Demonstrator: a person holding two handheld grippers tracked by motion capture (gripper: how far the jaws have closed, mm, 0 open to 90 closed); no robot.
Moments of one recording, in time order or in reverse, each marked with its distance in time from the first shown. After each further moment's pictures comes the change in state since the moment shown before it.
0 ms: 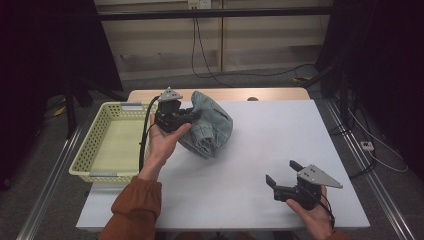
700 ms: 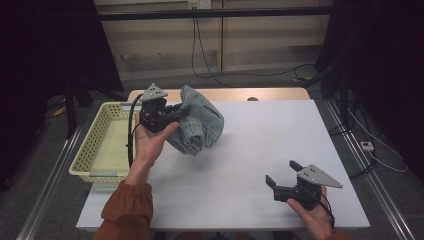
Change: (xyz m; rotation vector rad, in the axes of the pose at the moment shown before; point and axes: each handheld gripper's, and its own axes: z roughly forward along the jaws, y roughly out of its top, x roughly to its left) left arm 0.001 0.008 -0.040 -0.055 0.034 0.011; right arm 0.000 0.000 0.000 0.000 0.001 0.002
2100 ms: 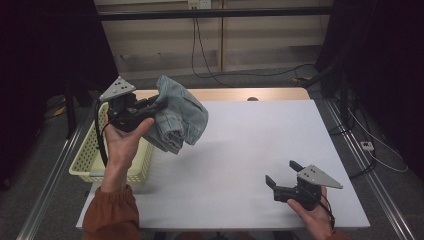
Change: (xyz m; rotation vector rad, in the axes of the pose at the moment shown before) left arm 0.008 0.018 -0.071 -0.101 0.063 0.006; right arm 0.001 0.000 -0.001 -0.007 0.000 -0.007
